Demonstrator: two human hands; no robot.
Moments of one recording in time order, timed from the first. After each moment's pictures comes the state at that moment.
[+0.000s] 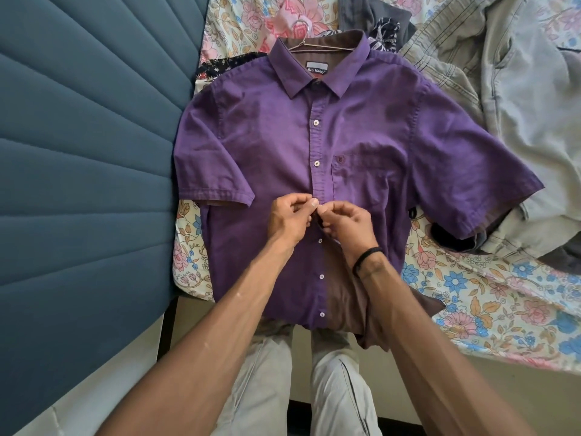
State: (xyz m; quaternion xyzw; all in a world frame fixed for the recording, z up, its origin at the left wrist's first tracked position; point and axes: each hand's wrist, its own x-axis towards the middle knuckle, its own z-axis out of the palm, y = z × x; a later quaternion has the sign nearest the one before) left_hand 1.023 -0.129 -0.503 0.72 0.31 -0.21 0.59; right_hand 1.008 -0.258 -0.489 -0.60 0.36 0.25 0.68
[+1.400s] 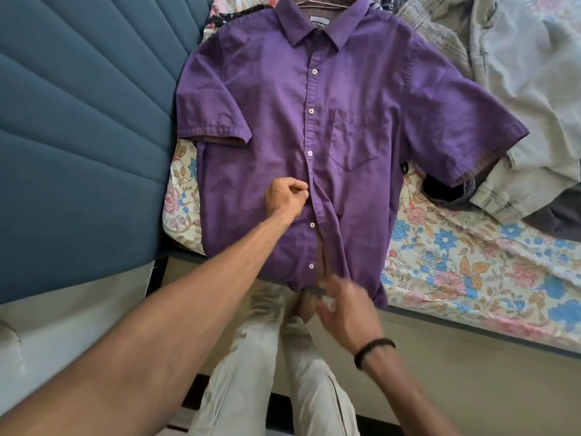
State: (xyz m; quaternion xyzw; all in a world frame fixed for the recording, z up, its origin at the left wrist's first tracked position) left_hand 0.933 -0.140 -0.533 0.82 0.28 -0.19 0.47; right_hand 0.764 -0.291 -0.443 -0.89 0.07 0.36 0.27
